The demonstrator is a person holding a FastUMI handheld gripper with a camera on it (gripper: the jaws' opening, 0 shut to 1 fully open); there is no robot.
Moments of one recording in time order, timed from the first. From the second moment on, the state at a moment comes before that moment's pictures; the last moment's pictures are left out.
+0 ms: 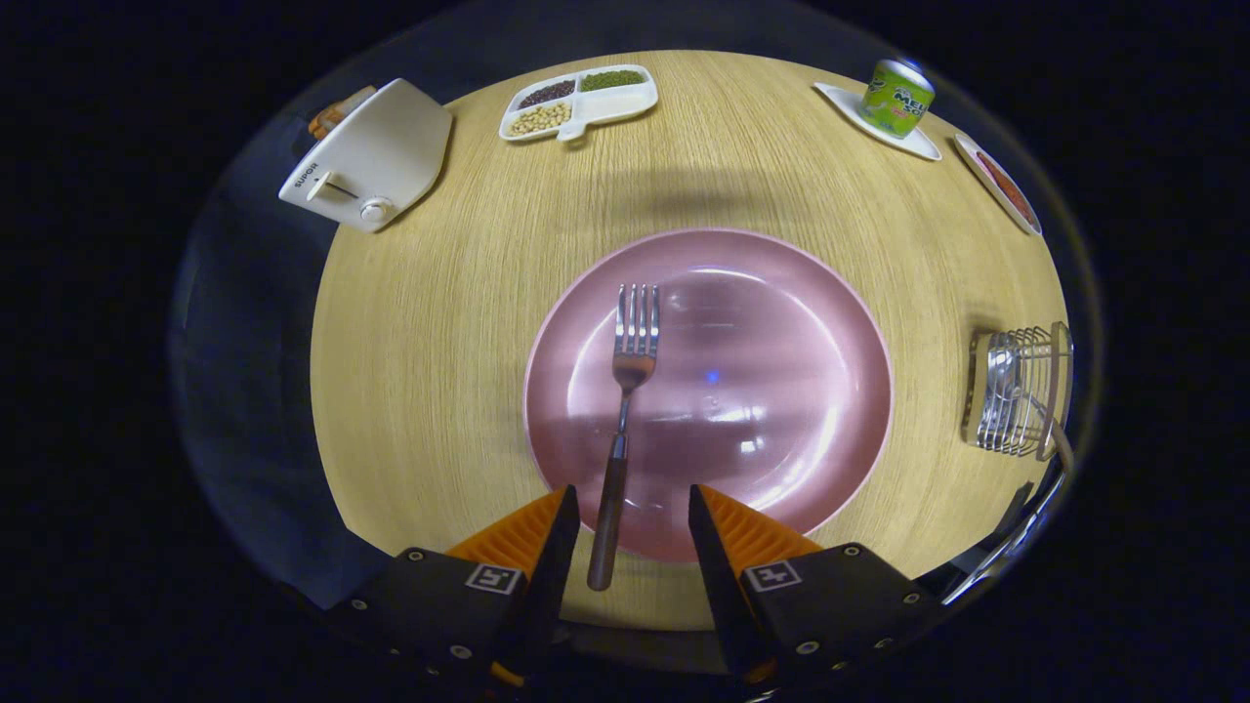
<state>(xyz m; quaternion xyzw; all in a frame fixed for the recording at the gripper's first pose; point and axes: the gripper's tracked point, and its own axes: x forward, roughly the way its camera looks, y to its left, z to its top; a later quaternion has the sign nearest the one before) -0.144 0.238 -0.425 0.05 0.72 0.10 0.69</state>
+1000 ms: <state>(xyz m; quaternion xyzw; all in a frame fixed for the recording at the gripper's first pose) -0.119 0.185 -0.388 0.10 0.62 0.09 0.78</state>
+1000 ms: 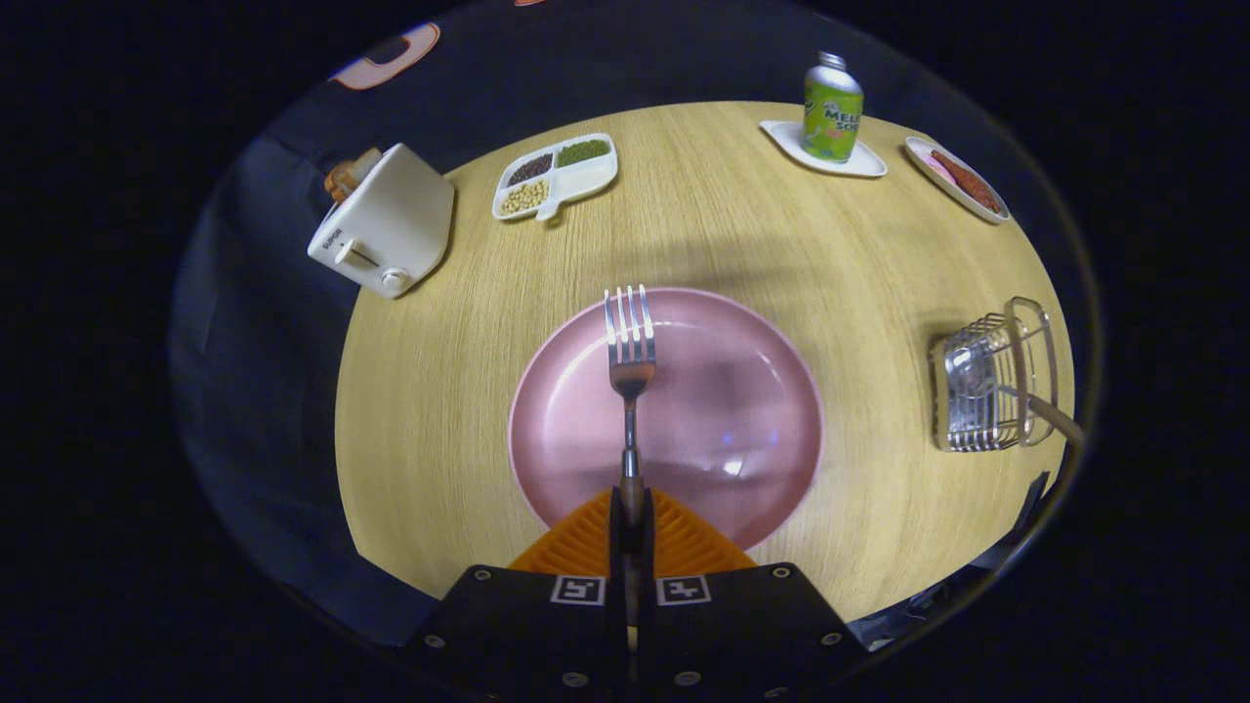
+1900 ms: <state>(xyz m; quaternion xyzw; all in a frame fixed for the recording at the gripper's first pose) -0.134 -0.060 -0.328 0.00 0.67 0.04 0.74</state>
